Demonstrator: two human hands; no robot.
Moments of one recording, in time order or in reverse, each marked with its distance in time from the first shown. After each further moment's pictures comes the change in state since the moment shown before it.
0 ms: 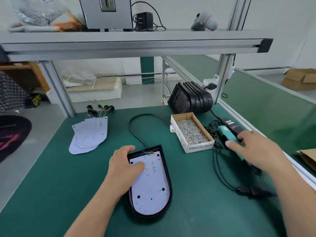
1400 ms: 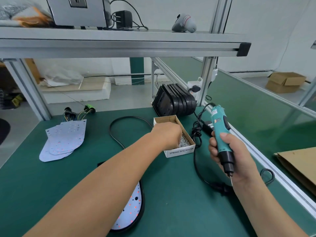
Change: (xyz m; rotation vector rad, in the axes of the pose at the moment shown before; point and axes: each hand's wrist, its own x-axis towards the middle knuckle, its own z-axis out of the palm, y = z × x) left_hand 0.098 0.154 0.131 0.924 -0.379 0.636; right_hand -0.019 -0.023 0.005 1.846 -0.213 -0.006
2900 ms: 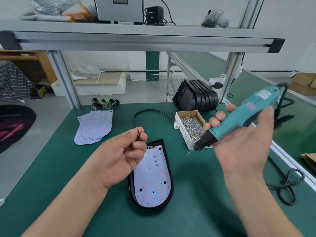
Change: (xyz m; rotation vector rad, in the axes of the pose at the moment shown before) left_hand -0.222 -0.083 -0.003 -2.327 0.213 -0.328; right_hand -0.032 -0.003 0.126 0.471 -0.055 -0.213
